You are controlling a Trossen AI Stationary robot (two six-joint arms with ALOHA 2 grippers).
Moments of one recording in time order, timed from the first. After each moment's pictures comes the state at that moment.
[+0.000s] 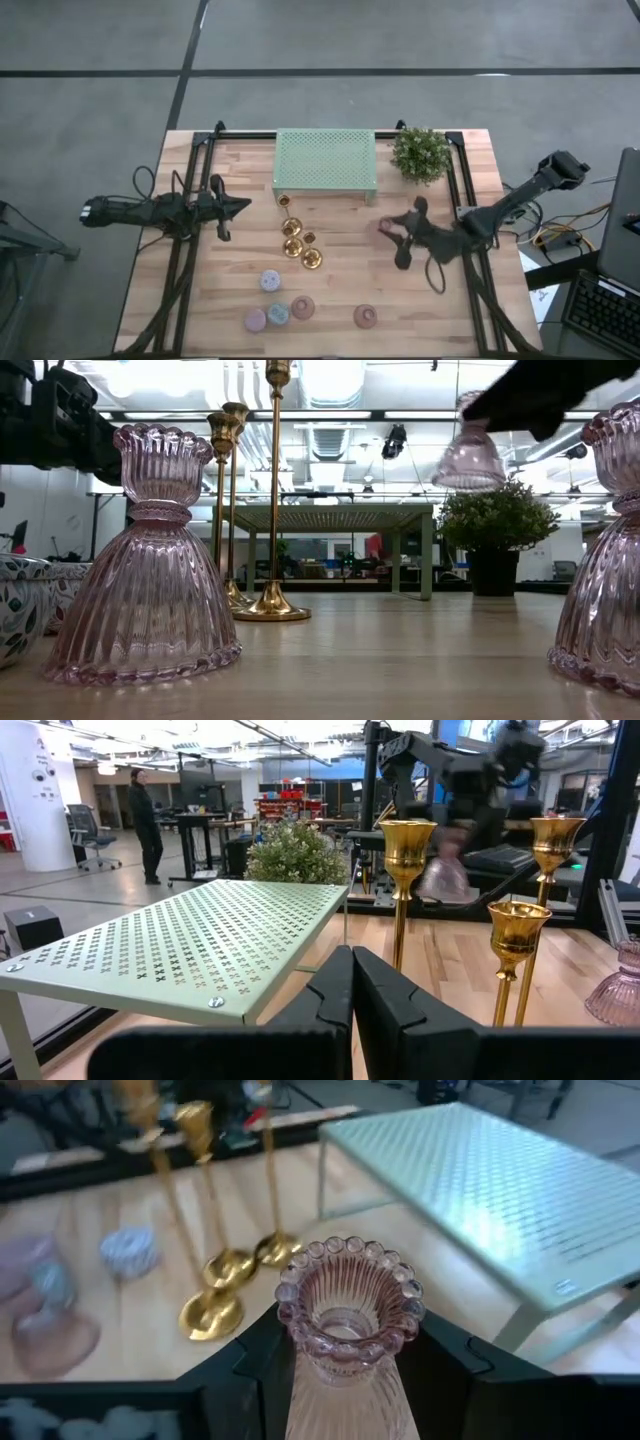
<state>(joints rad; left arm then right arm) -0.11 0.03 0.01 0.06 -0.35 0.03 0.53 1.05 0.62 -0.13 0.85 0.52</state>
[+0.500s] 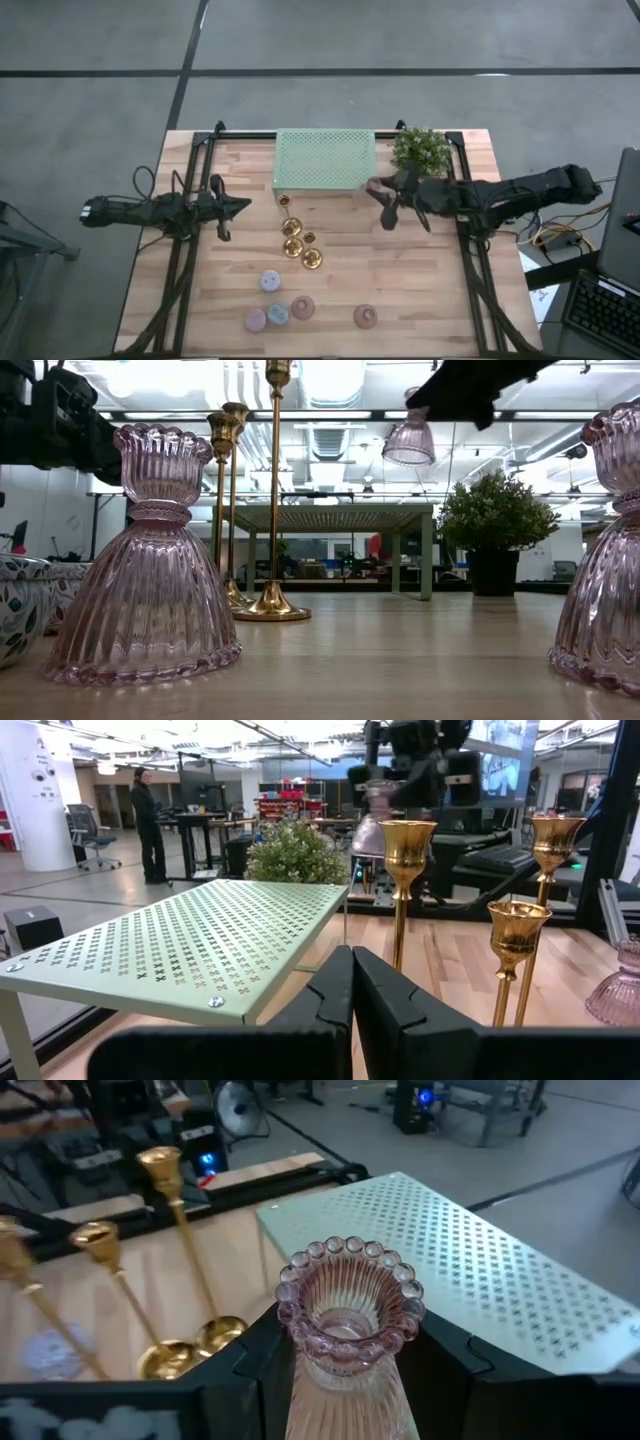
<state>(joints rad) -0.11 0.03 0.01 0.06 -0.35 0.03 0.09 1.04 0.75 -0.06 0.51 0.26</state>
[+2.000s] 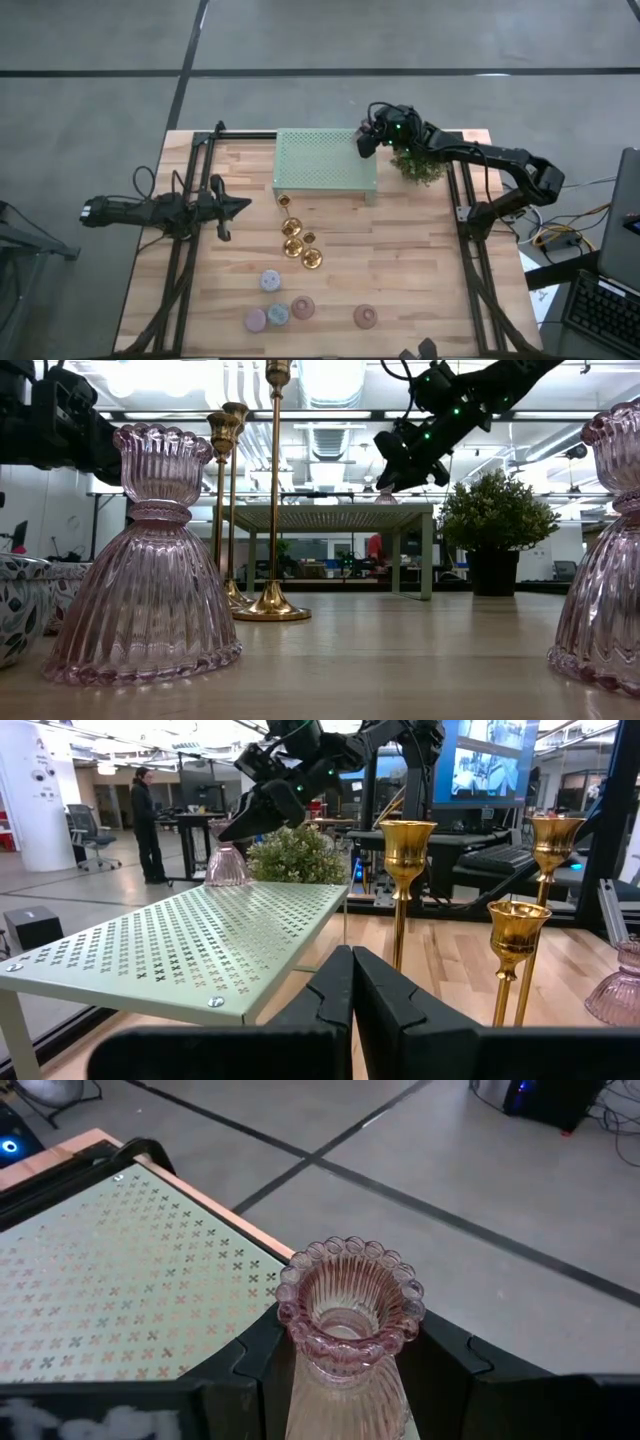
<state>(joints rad) -0.11 0.03 0.01 0.06 -0.35 0.03 -0.57 1.43 0.98 -0.05 0.20 0.23</state>
